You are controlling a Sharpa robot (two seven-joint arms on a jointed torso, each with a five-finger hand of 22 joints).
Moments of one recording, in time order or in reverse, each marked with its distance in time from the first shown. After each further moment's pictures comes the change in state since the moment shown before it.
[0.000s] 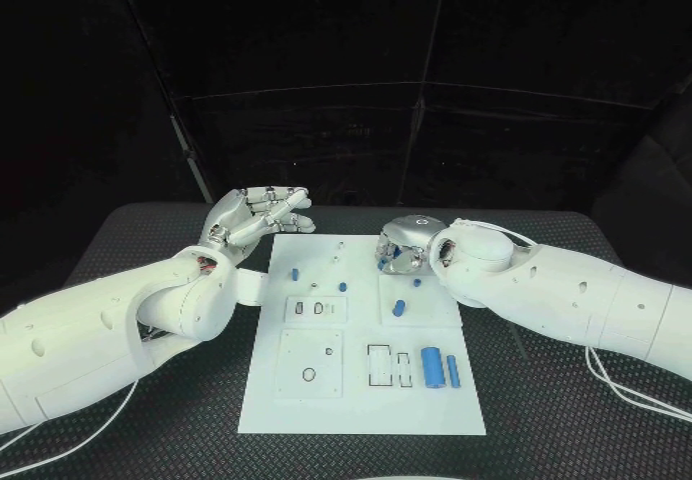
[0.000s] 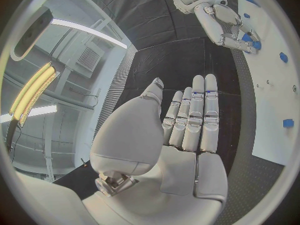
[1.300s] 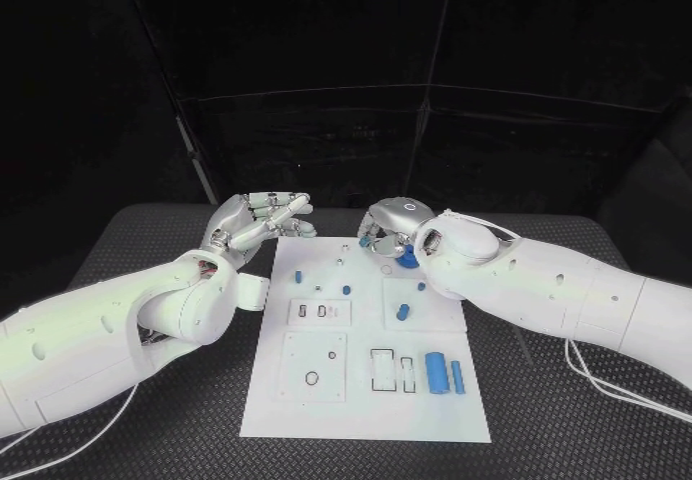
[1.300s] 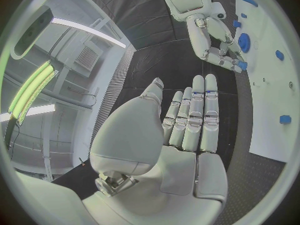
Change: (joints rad) left arm 0.000 -0.005 0.000 0.001 -0.001 0.012 -0.011; left_hand 0.000 0.000 -0.003 -0.003 0.000 0.000 0.000 -0.004 0.000 0.000 0.000 0.000 -0.001 0.000 0.000 -0.004 0.003 0.000 0.000 0.000 0.000 -0.001; right arm 0.035 0.089 0.001 -0.067 0.003 -0.170 0.012; right_hand 0.011 0.005 0.126 0.006 -0.044 0.064 0.000 0.005 0.001 0.045 -0.009 -0.001 0.000 0.000 0.000 0.050 0.036 0.001 0.018 -0.004 0.065 0.082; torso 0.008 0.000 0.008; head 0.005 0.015
